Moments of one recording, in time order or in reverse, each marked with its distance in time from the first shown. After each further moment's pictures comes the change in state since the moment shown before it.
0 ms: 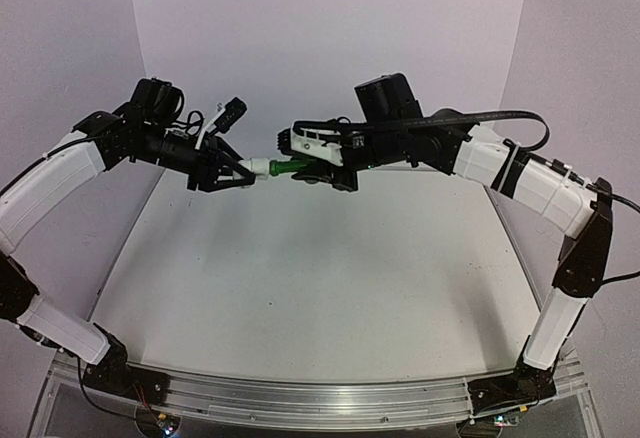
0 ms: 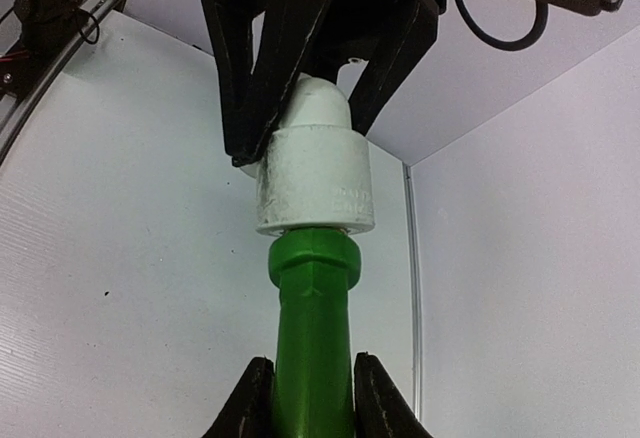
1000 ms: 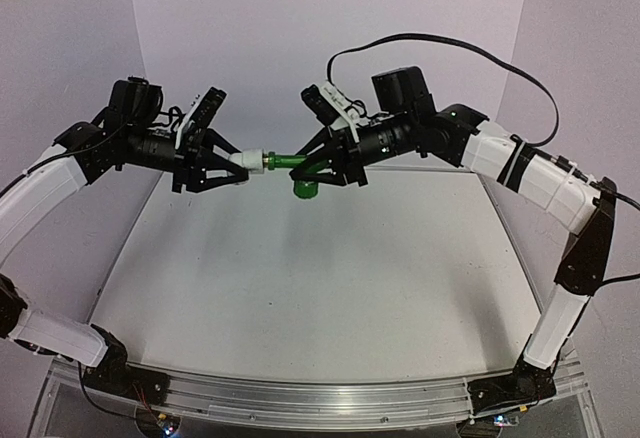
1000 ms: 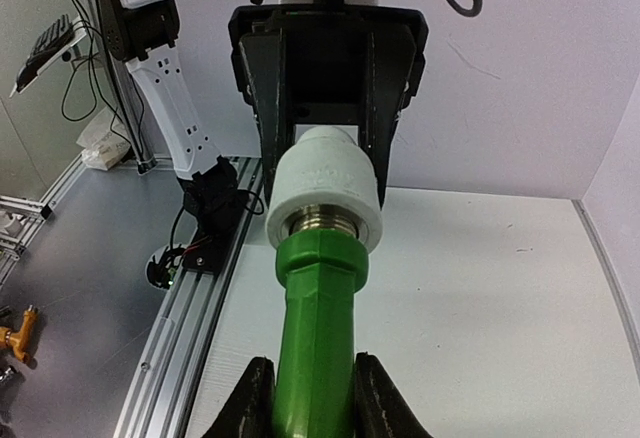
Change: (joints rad) left arm -0.005 -0.114 -0.091 0.153 0.204 0.053; right arm -0.073 -0.014 -0.006 0.045 -0.528 0.584
